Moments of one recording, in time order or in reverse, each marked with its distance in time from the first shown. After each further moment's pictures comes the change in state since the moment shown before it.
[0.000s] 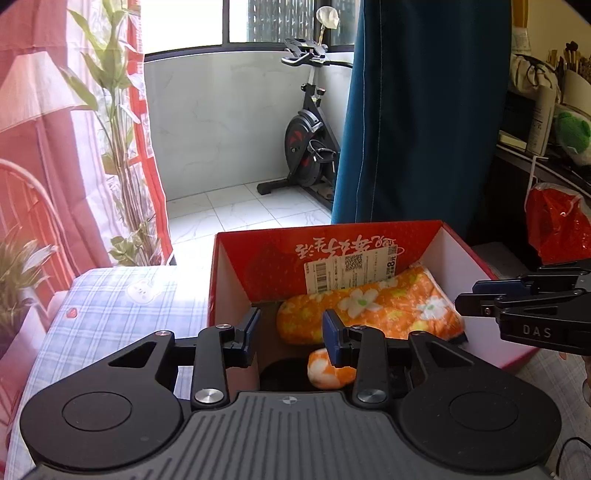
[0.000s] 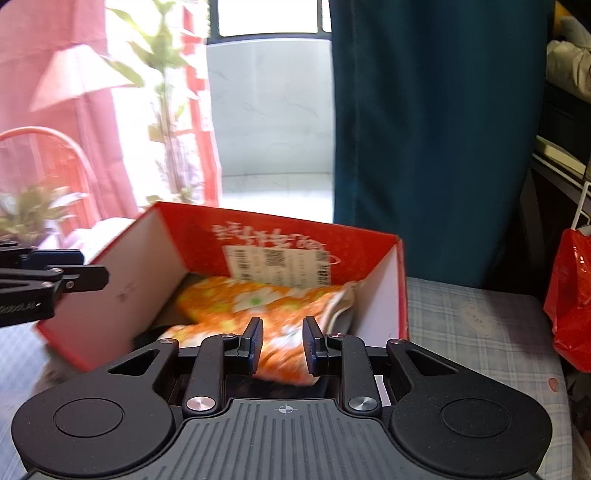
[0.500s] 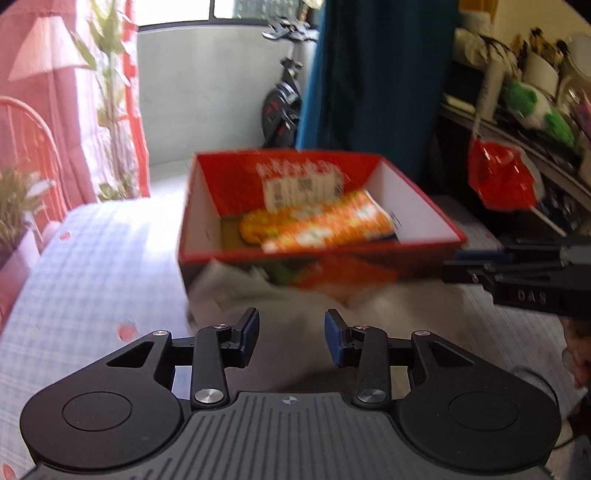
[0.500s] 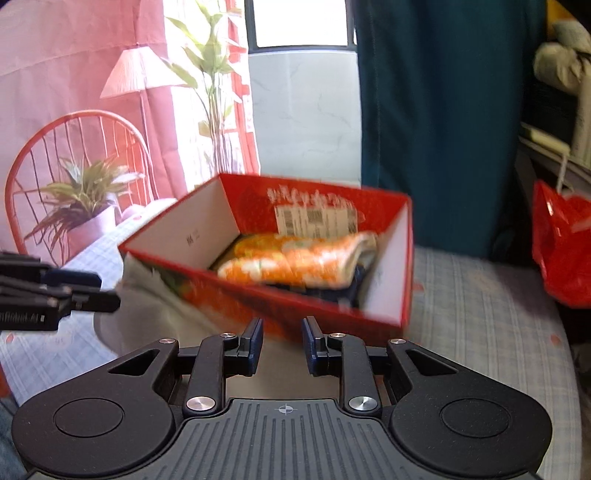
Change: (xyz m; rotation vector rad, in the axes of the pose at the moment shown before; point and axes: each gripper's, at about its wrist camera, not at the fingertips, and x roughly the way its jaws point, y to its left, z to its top) left arm -0.069 -0.030 -0.090 -0.011 0.095 -0.107; right arm -0.078 0.006 -0.079 -0.025 -0.019 0.091
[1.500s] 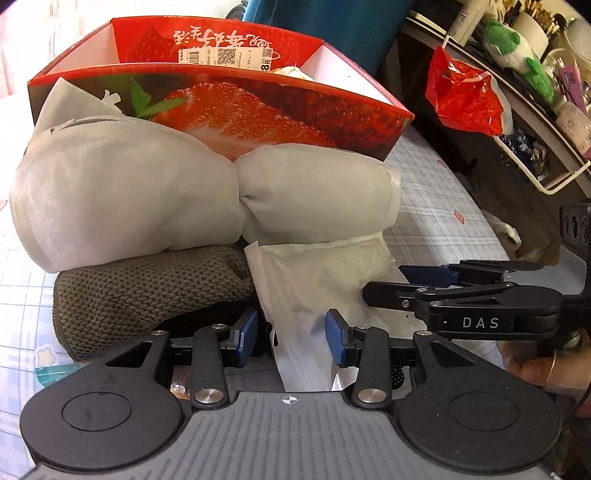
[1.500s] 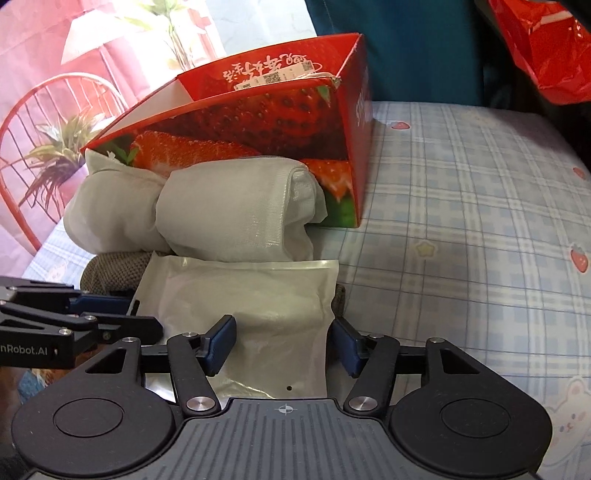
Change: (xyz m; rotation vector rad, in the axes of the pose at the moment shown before) left arm 0.077 -0.055 -0.064 -0.121 0.211 -0.205; right arm 0.026 -0.048 -0.108 0.199 0.216 0.099
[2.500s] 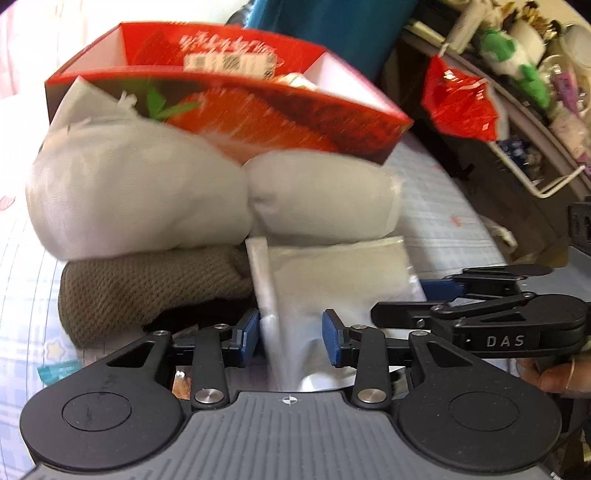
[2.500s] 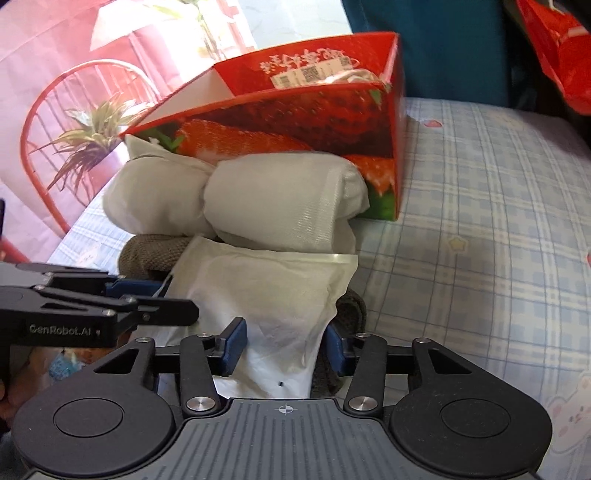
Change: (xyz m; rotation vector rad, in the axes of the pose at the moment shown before) left arm -0.018 0.007 -0.002 0.014 -0.026 -0.030; right arm -0.017 0.023 0.000 -0.055 0.044 0.074
